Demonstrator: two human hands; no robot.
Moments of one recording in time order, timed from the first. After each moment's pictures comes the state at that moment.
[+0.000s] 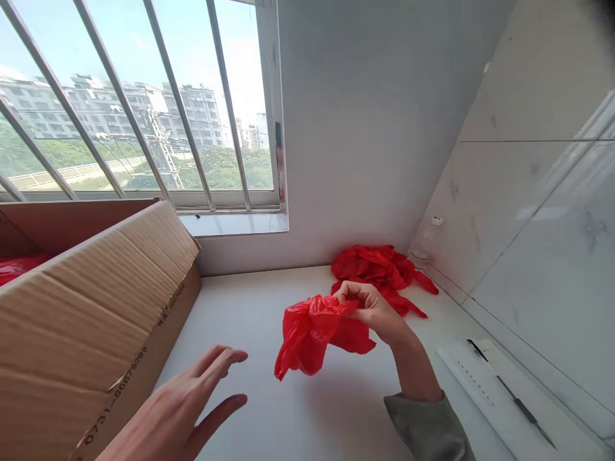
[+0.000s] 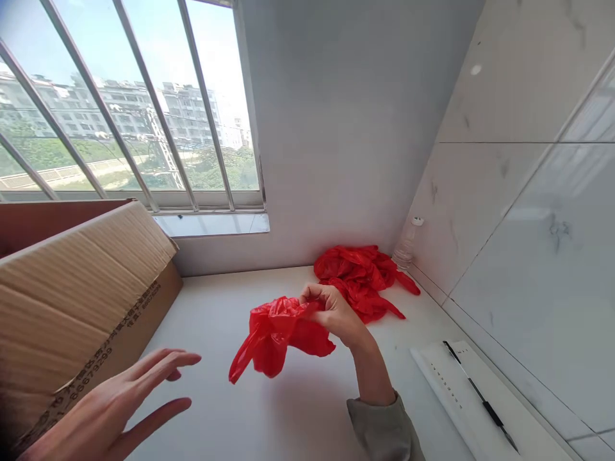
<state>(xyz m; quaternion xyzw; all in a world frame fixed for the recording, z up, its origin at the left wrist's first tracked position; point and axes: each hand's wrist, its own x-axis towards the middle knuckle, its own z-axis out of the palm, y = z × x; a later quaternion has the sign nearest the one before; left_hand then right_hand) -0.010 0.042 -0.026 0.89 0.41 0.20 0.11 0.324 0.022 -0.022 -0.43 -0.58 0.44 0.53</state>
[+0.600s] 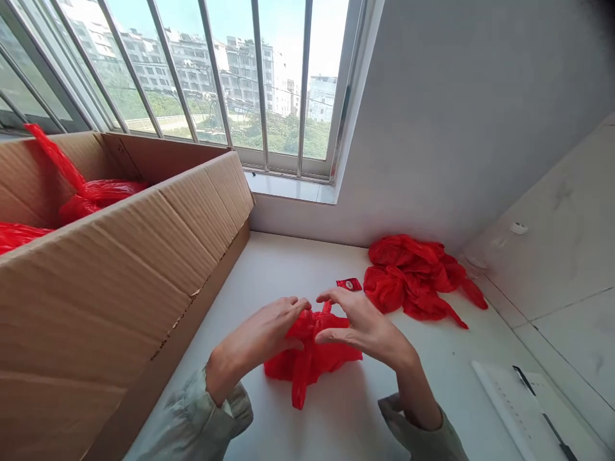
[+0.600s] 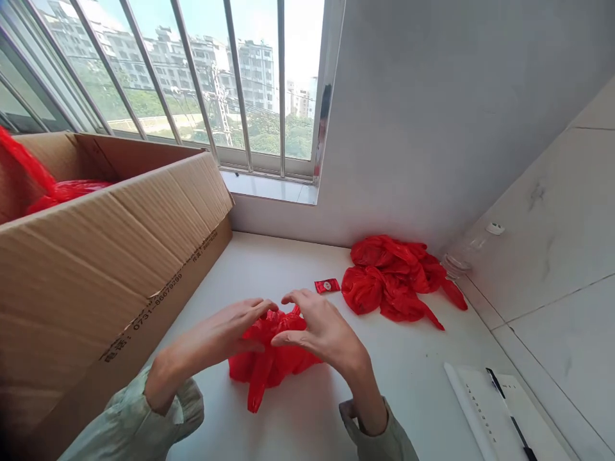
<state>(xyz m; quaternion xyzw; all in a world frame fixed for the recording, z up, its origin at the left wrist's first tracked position) 0.038 0.046 -0.035 0.91 0.36 0.07 0.21 0.254 0.008 -0.025 -0.54 -0.74 0.32 0.24</state>
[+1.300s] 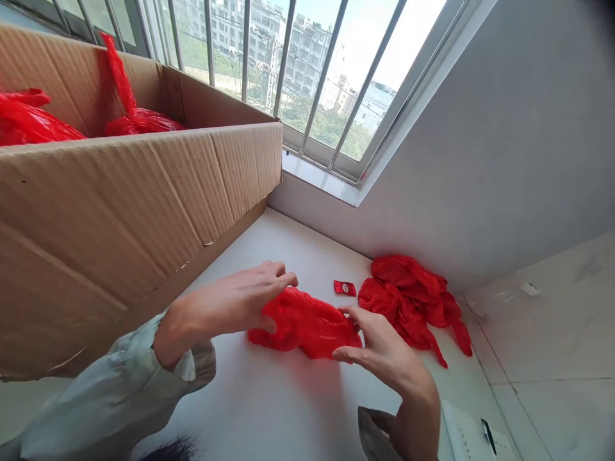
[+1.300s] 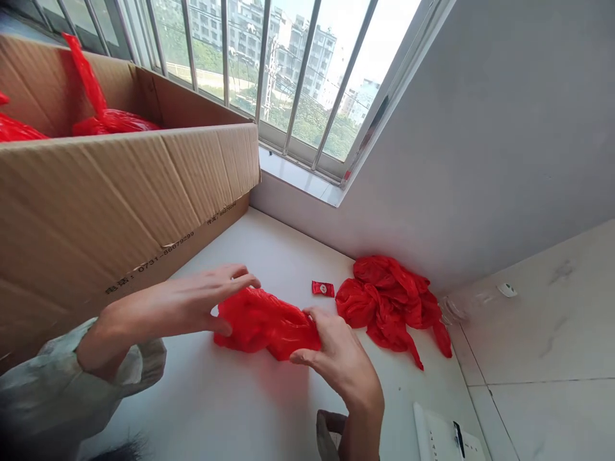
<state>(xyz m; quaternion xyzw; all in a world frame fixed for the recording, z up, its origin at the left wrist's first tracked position) 0.023 0.025 0.003 0.88 0.42 0.06 0.20 0.280 -0.014 -0.013 -0.59 -0.73 0.32 0.12</state>
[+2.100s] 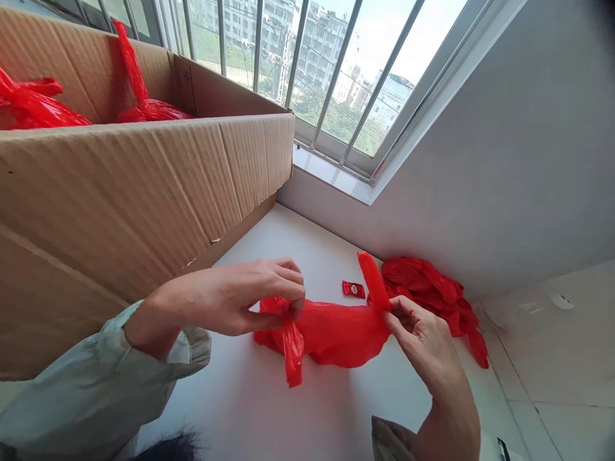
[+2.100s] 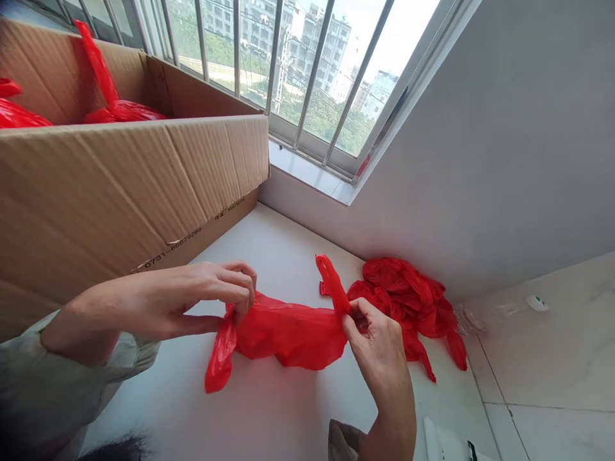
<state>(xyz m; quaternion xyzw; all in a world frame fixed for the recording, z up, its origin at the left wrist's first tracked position) 0.001 0.037 0.020 0.92 0.19 0.17 0.31 0.306 -0.003 -0.011 -0.71 -0.63 0.22 0.24</state>
